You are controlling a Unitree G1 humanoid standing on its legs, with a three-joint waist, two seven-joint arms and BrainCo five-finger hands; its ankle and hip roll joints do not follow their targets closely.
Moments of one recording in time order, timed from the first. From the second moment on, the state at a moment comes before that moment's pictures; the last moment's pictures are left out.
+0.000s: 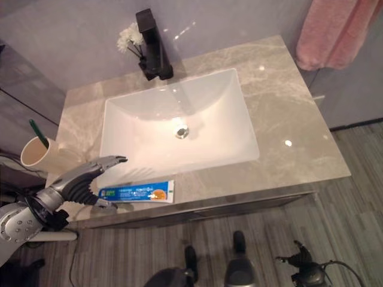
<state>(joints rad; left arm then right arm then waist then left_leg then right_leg) 0.21 1.17 -0.02 -0.38 0.13 -0.11 -0.09 0.08 -0.54 0.14 0.85 -0.09 0.04 -0.11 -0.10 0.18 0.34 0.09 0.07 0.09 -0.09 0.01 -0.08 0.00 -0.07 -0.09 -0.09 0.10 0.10</state>
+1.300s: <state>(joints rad) 0.12 1.22 -0.09 -0.37 0.25 -0.13 -0.09 0.03 -0.52 0.12 0.94 -0.08 0.05 -0.15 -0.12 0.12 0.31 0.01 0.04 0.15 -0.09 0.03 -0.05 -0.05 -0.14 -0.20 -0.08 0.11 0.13</state>
